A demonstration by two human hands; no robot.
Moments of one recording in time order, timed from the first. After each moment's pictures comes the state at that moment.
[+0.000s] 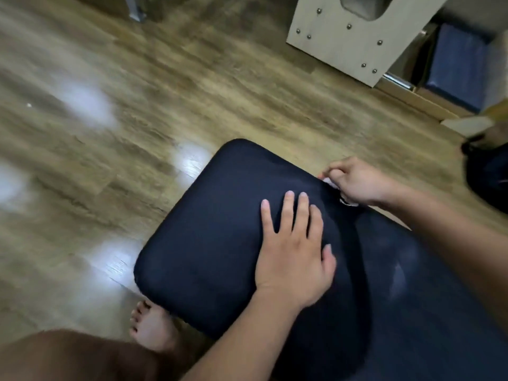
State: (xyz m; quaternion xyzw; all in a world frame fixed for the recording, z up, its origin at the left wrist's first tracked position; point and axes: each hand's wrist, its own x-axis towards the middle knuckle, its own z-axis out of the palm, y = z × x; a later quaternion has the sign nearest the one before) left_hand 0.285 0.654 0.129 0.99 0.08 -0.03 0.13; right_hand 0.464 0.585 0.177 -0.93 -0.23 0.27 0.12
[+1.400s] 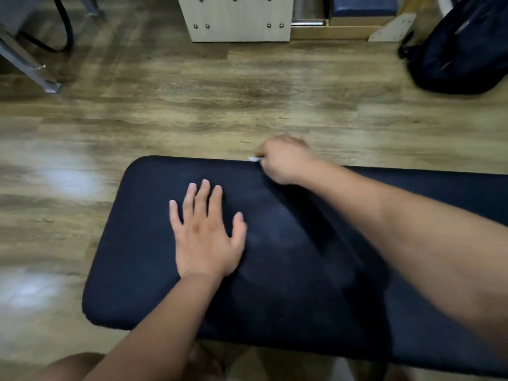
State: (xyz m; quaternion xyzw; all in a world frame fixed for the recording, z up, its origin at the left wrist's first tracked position) left_hand 0.280 0.651 0.125 0.99 0.10 0.03 0.08; right_hand 0.443 0.502 0.153 -0.96 -0.22 0.13 0.09
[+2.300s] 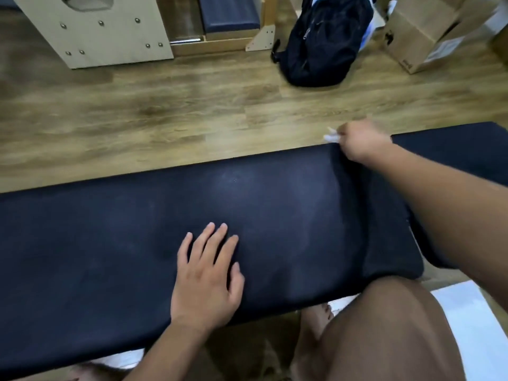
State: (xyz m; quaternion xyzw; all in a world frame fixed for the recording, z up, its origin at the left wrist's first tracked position) left_hand 0.203 0.443 0.130 0.97 -0.20 0.04 0.13; right_hand 0.393 0.087 0.170 -0.98 0.13 0.12 0.00
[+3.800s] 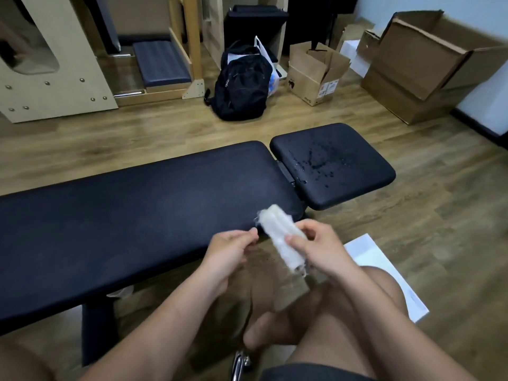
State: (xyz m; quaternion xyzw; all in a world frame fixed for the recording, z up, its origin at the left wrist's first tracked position) left_hand 0.095 0.317 0.223 0.68 0.08 -0.36 0.64; right_hand 0.023 0.139 0.219 -0.79 0.26 0.00 0.55
